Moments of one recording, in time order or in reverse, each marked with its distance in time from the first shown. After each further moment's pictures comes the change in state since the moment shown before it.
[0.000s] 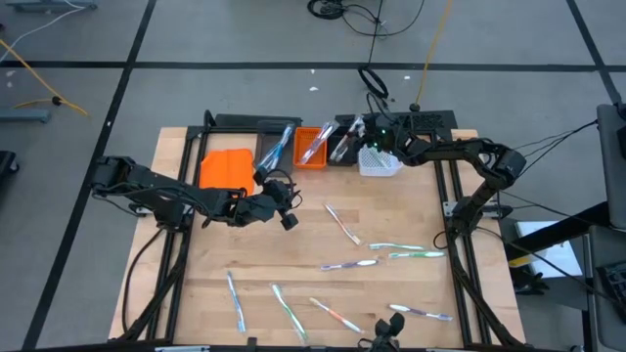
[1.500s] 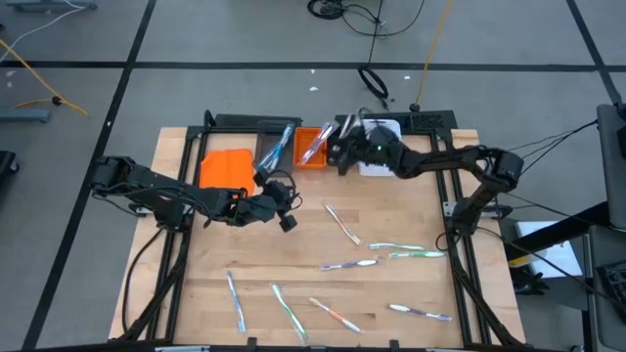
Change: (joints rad) left arm 0.001 0.000 0.000 -0.039 0.045 -0.024; right arm 0.194 -0.006 -0.001 0.239 -0.221 0.054
